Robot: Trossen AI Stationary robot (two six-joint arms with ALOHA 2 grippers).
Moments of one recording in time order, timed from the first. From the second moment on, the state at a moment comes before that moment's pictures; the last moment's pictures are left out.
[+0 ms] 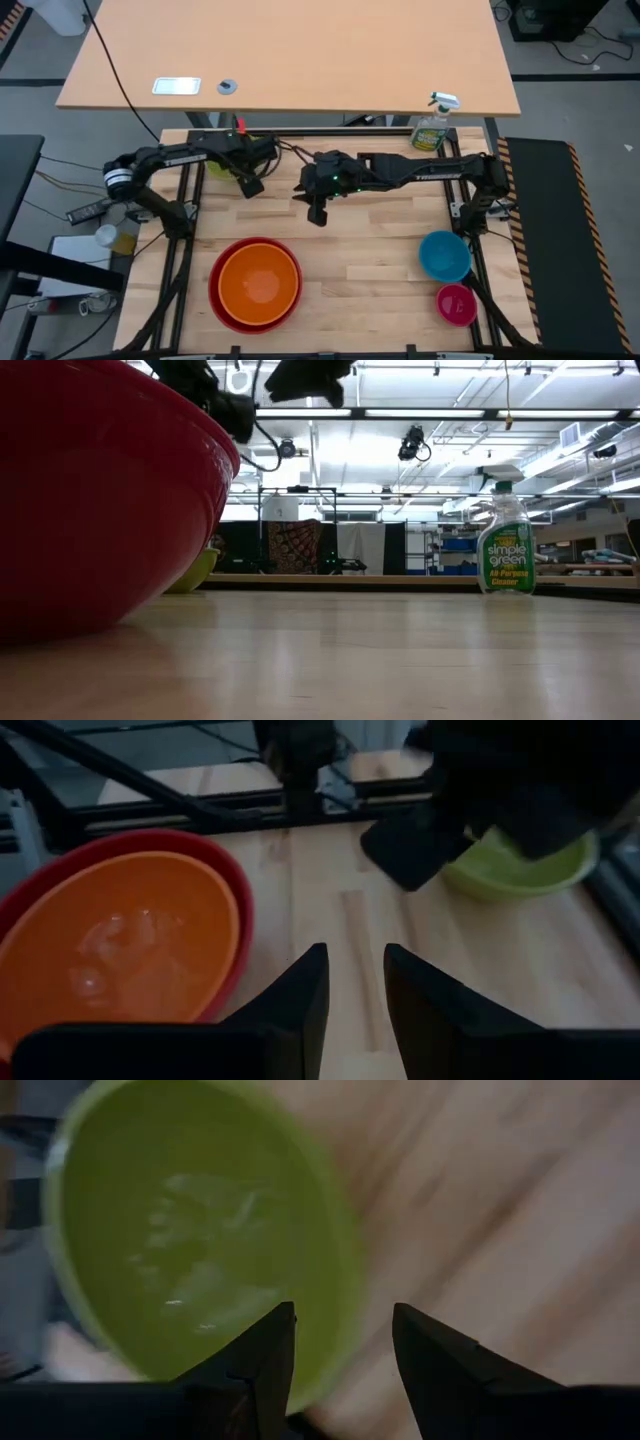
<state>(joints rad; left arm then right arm) 0.45 1.48 1.14 -1.17 -0.36 -0.08 -0.02 1.80 1.70 -0.50 0.03 0.07</state>
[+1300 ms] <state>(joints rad) 0.45 1.61 1.14 -1.15 -0.34 0.12 0.02 1.70 1.70 -0.58 0.13 0.10</state>
